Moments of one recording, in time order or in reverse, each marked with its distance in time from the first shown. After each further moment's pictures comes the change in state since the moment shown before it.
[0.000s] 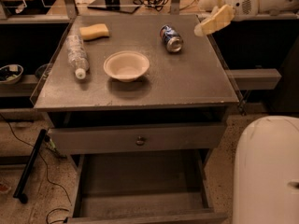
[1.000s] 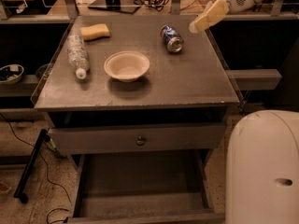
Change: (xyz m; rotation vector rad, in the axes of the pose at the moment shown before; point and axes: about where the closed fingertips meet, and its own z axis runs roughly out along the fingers) arm -0.011 -0.016 0.005 0.104 0.124 -0.056
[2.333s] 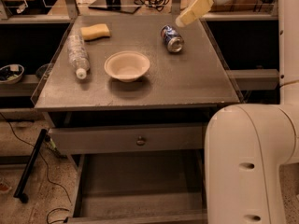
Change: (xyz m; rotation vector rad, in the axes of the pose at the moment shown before) arm -0.018 -0.029 0.026 0.106 0.078 -0.044
